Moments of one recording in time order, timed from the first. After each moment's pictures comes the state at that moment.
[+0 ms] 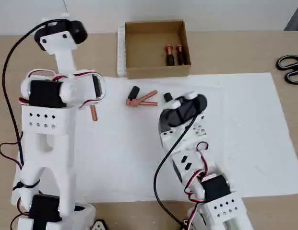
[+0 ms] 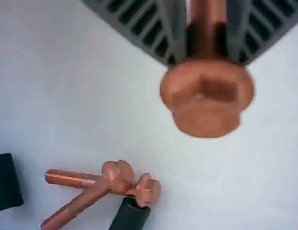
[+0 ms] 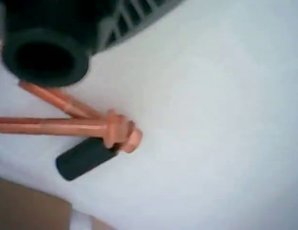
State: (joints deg) left arm 3.8 -11.8 -13.4 97.3 21.8; right arm -24.4 -73.3 74.9 30.8 0.0
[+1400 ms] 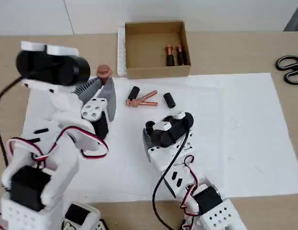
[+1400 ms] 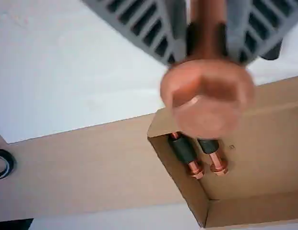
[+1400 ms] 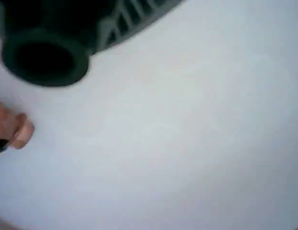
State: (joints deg) left arm 17.3 -52.7 16.5 68.4 15.6; right arm -34.0 -84.3 87.5 25.6 -5.7
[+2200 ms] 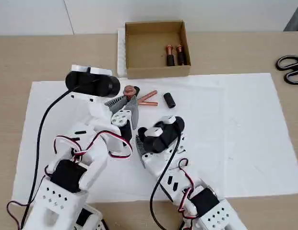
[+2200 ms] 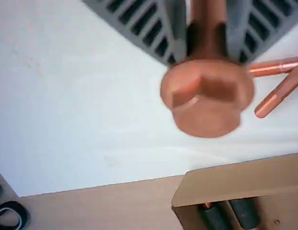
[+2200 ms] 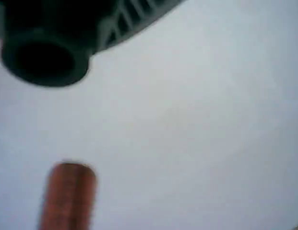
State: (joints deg) left arm 22.3 -57.7 46.8 47.1 22.6; right arm -38.6 -84.3 88.7 25.6 -5.7
